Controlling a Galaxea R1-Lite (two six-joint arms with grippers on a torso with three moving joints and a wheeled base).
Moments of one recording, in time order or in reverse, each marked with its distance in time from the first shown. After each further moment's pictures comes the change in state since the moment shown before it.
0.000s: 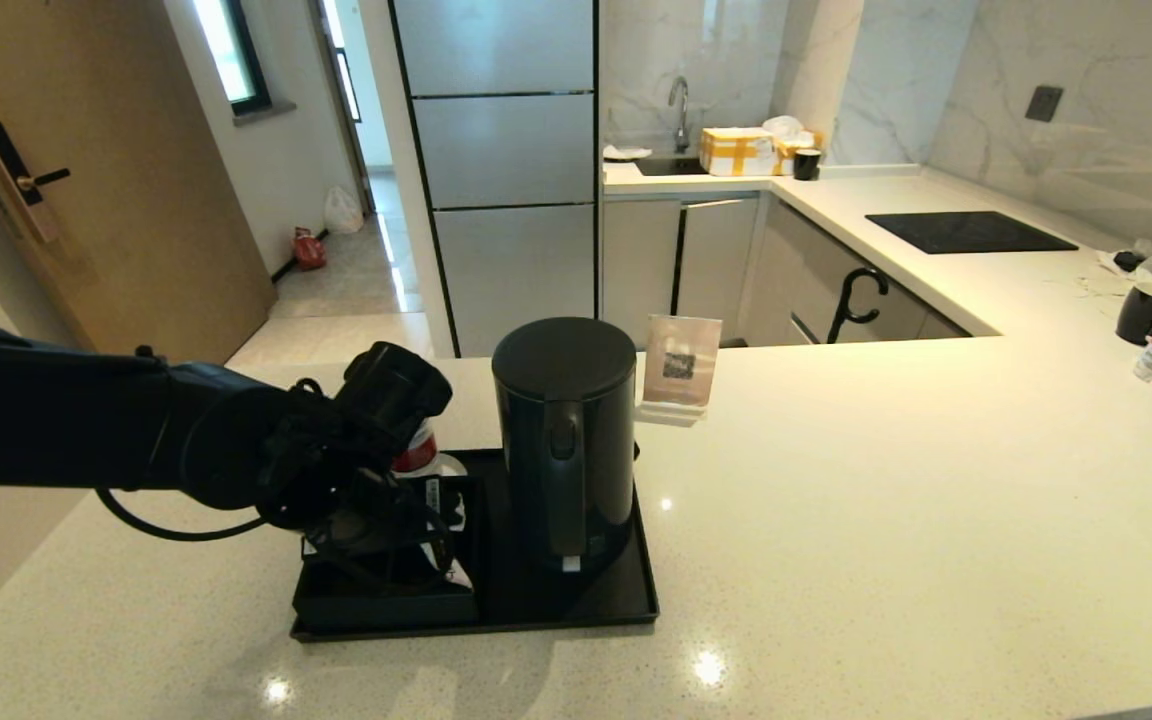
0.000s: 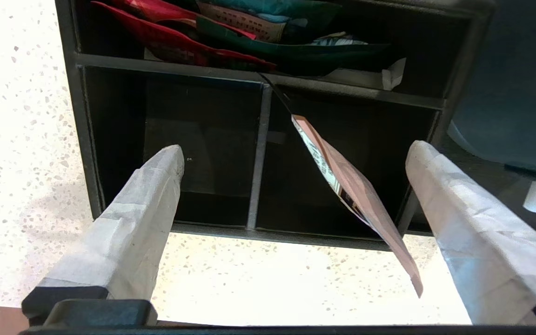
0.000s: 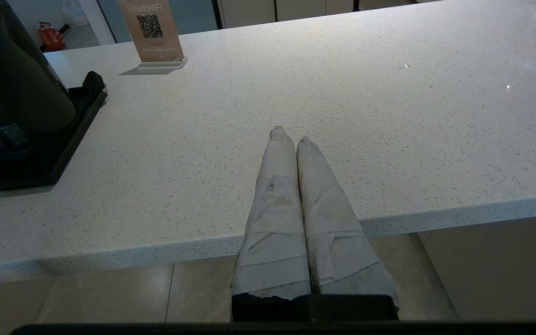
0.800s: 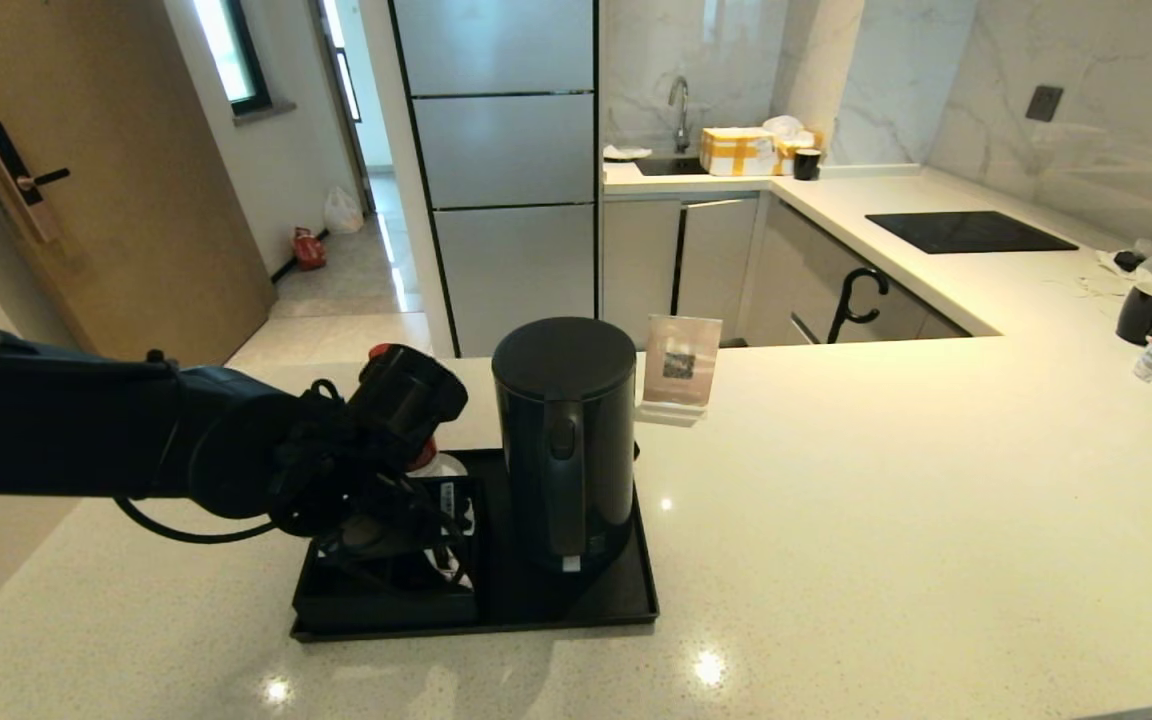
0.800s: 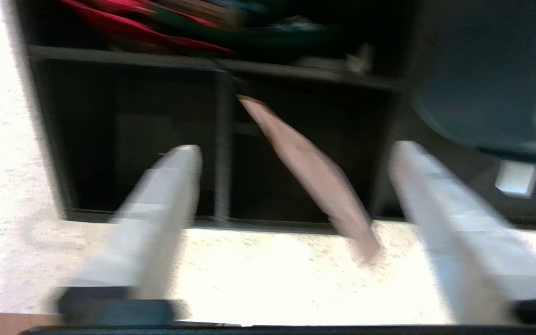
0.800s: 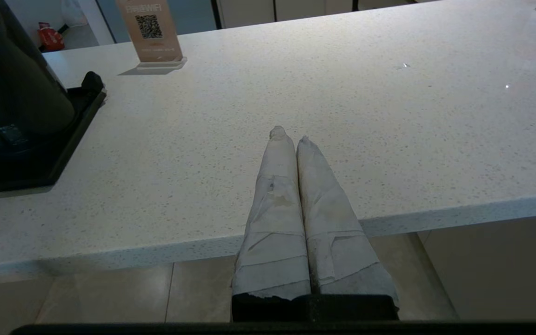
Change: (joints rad) left arm -0.036 0.001 0.000 -0.011 -0.002 -0.007; right arm 0.000 0.000 0.000 0.000 0.000 0.000
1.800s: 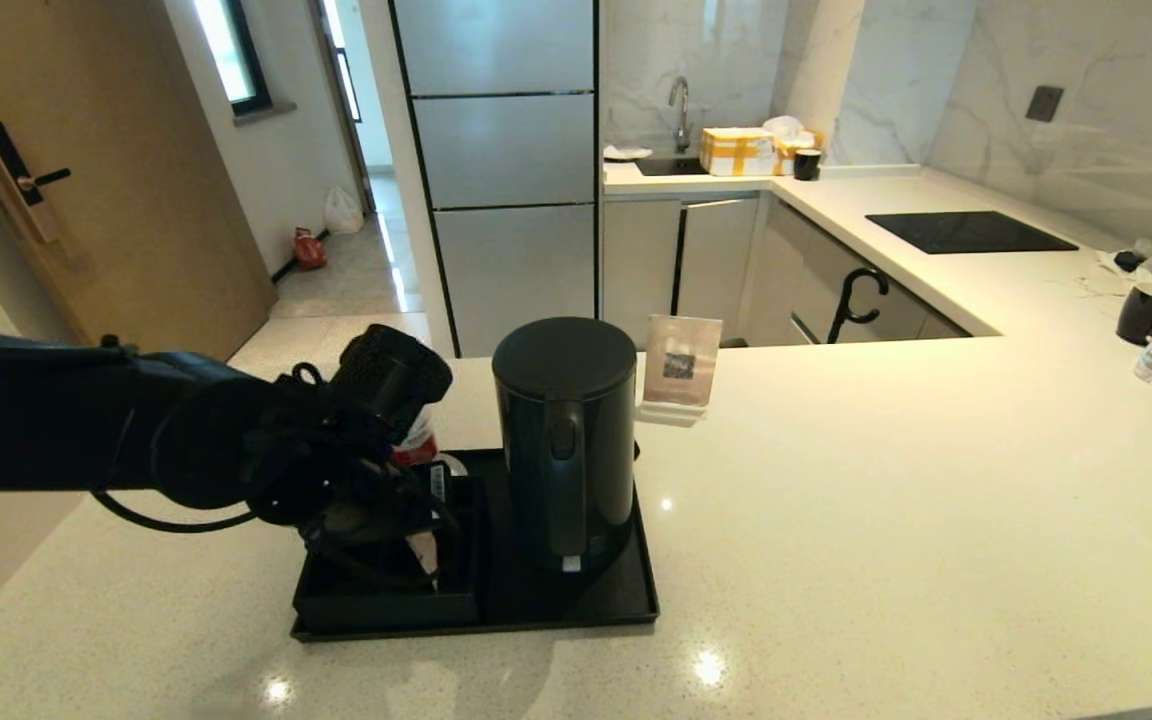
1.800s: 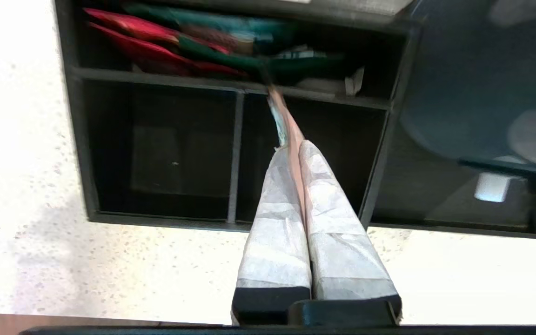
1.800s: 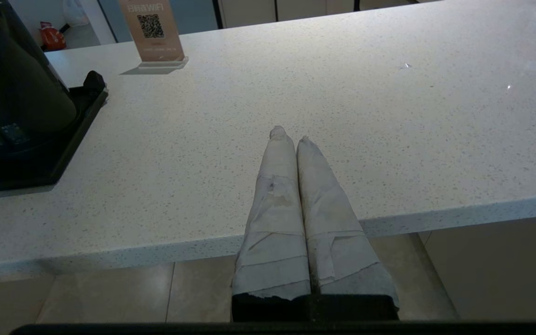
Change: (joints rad) left arm 0.010 -0.041 -0.013 0.004 0.004 0.006; right arm 0.000 0.000 0.000 0.000 0.000 0.000
